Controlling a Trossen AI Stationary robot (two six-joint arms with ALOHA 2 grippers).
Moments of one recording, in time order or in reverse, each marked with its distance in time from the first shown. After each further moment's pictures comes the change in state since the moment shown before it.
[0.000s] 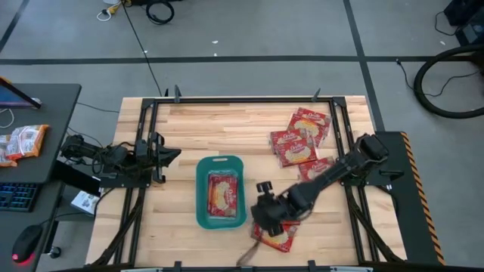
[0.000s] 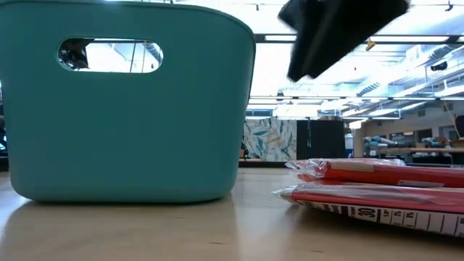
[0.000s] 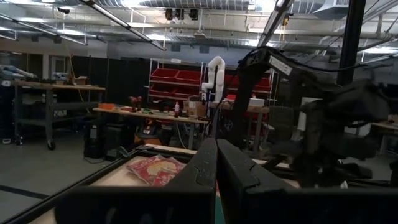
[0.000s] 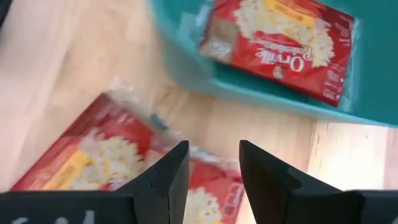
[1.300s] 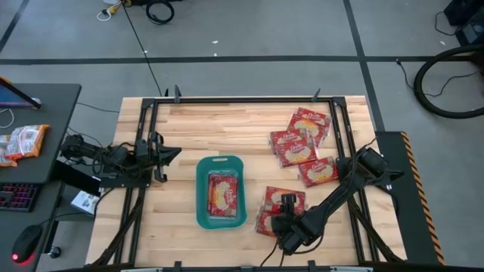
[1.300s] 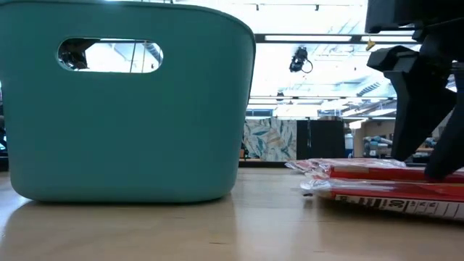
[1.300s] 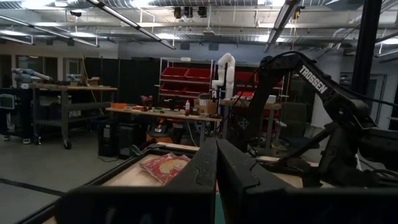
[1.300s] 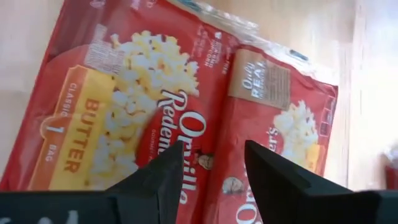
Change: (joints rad) left arm 0.000 0.012 0.000 0.001 -0.042 0.032; right arm 0.186 0.101 -0.134 -0.149 0.144 0.483
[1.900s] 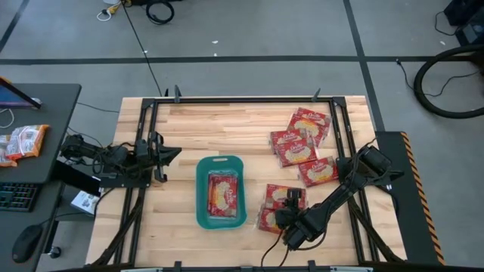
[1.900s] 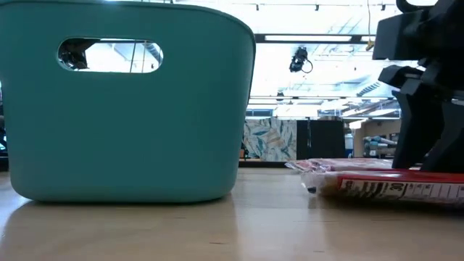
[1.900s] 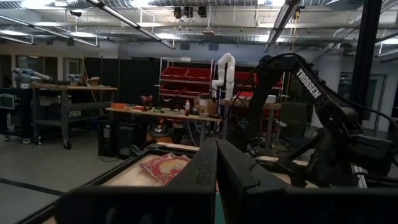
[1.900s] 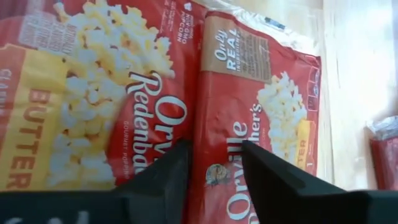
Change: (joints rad) left arm 0.000 0.000 0.000 0.000 0.000 0.000; right arm -0.001 -0.018 -0.132 0.051 0.055 0.089
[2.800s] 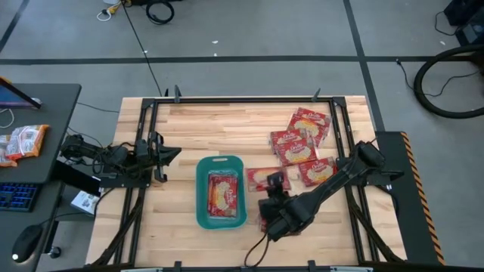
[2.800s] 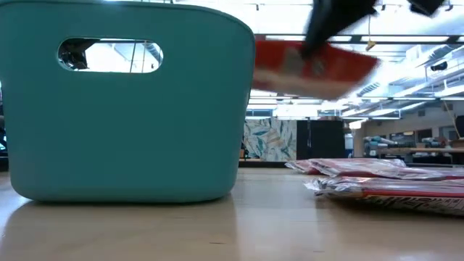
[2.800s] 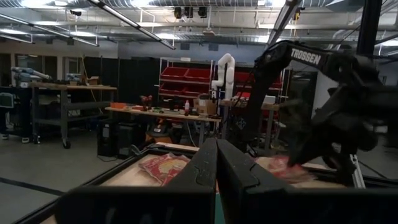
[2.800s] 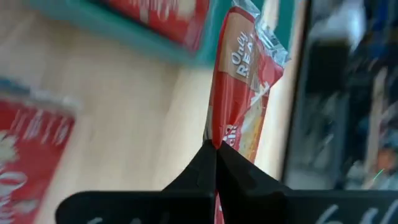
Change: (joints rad) left arm 0.000 0.000 0.000 0.001 0.000 -0.008; right arm -0.130 -0.005 0.482 -0.411 0.275 -0.552
